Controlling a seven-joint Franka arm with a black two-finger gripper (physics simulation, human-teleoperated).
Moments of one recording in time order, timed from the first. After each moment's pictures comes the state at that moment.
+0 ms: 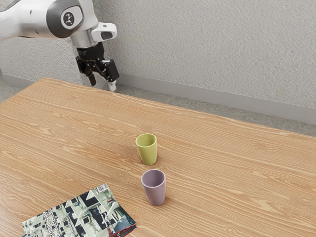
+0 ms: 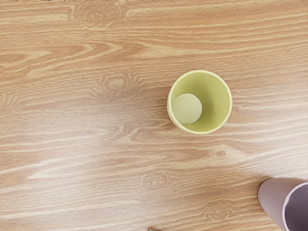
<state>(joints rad) -0.09 0.08 0.10 -1.59 -0.06 1.72 0.14</state>
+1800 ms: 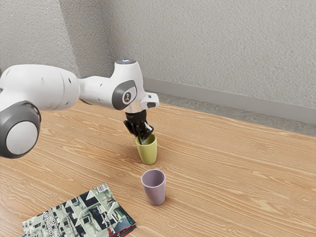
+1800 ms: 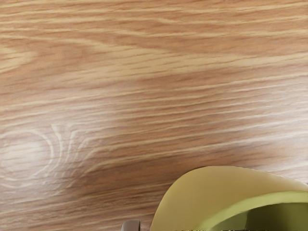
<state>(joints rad) -0.13 0.57 0.08 -1.59 -0.09 2.13 0.13</state>
